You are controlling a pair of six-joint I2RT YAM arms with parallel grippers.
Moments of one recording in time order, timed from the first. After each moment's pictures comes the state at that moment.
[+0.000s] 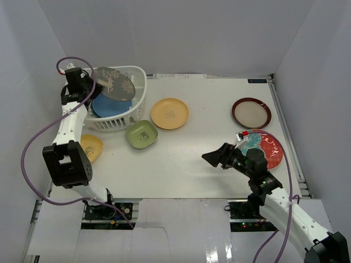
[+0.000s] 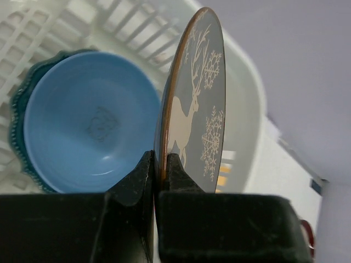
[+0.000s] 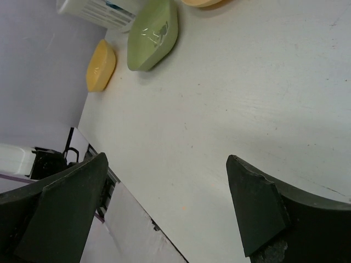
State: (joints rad) left arm 0.16 1.56 1.42 -0.27 0.12 -0.67; right arm 0.49 0.52 0.18 0.12 -0.36 0.81
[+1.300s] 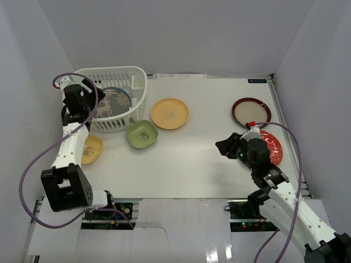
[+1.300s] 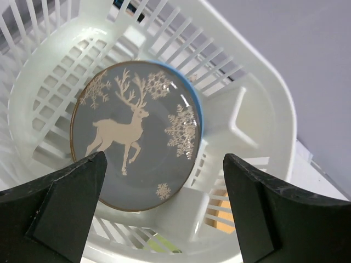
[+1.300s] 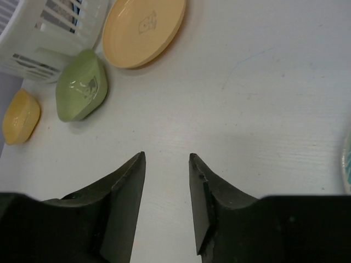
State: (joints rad) left arm 0.17 1.37 1.09 -0.08 -0.07 -0.58; right arm 0.49 0.58 0.39 -0.16 -0.05 0.61
